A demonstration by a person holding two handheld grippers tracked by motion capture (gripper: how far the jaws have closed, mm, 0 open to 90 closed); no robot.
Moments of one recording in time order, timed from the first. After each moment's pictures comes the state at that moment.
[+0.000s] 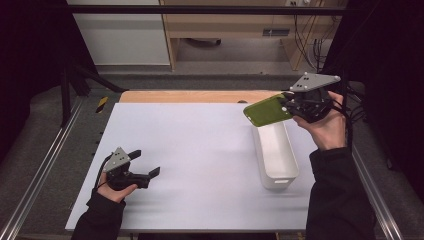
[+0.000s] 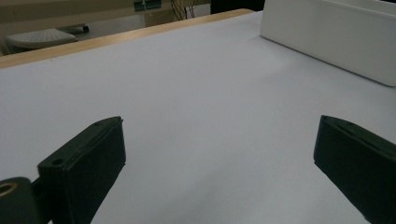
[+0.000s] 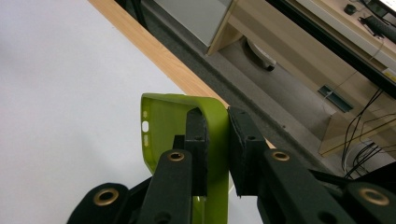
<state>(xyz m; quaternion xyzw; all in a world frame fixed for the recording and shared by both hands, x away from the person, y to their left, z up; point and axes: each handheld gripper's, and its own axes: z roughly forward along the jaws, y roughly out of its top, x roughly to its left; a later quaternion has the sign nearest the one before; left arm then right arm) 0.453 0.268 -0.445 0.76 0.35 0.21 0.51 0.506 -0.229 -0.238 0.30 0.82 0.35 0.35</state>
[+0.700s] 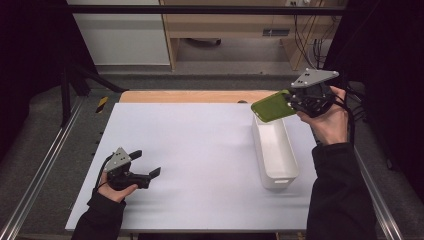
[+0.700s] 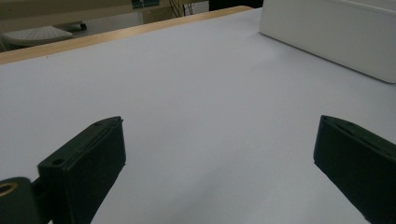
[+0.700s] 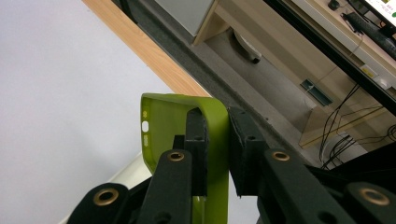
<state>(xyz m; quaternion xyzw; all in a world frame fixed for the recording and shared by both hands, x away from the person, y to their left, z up) 0.455 0.267 -0.447 0.76 0.35 0.20 0.51 0.521 -0.238 -0.238 0.30 0.82 0.31 0.37</state>
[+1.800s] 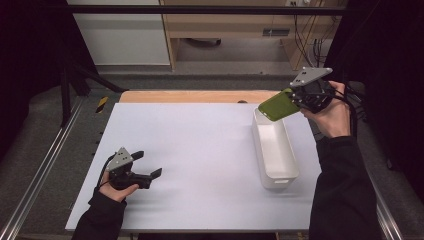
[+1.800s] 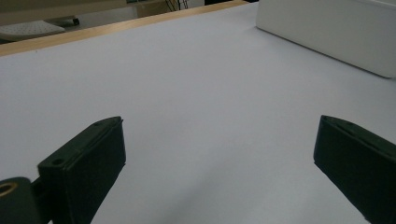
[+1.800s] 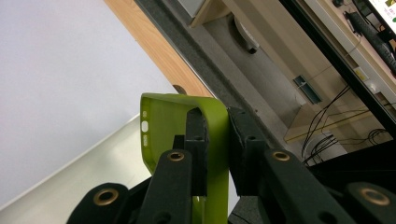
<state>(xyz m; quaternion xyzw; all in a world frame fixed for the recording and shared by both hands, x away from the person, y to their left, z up) 0.458 0.265 -0.451 0.77 0.34 0.19 0.51 0.541 -0.246 -0.242 0.26 0.85 0.26 0.38</state>
